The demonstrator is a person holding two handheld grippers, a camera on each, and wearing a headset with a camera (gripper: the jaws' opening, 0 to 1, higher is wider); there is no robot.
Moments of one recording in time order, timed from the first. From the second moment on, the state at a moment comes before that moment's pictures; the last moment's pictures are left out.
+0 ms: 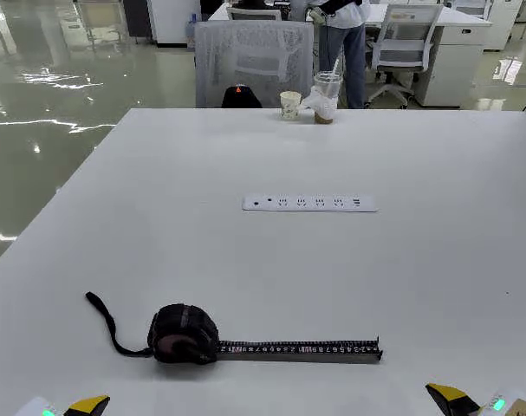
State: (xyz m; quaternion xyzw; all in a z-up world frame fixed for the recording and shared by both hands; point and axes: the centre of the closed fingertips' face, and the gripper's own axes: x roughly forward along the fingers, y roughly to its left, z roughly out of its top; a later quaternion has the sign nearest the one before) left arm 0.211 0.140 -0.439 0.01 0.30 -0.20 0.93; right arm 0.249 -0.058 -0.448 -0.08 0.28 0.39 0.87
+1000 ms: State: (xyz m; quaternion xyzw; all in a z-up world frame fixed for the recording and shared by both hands) left arm 0.211 0.139 -0.434 0.00 0.29 -0.19 0.94; right arm 0.242 -0.055 -0.443 -0.07 0.29 0.38 0.87
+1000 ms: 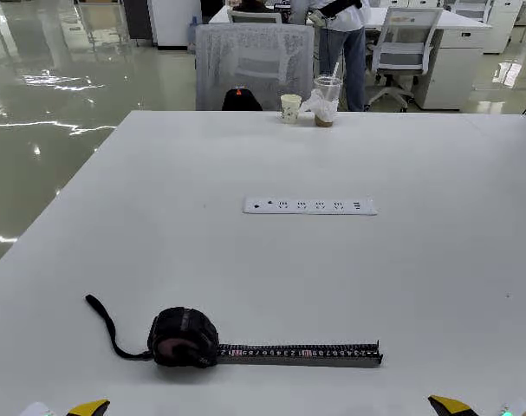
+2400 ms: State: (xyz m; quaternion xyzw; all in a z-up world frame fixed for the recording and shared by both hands) left arm 0.219 0.137 -0.432 0.02 0.30 -0.19 0.93; right arm 0.242 -0.052 -0.443 -0.07 0.29 0.40 0.87
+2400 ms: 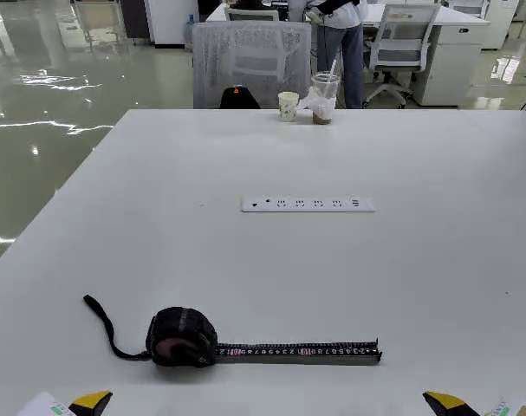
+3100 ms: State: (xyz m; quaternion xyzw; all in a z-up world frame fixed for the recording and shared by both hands) left arm 0.241 0.133 -0.429 0.02 0.31 -0.19 0.93; right arm 0.258 -0.061 -0.450 -0.10 0.30 0.43 0.85
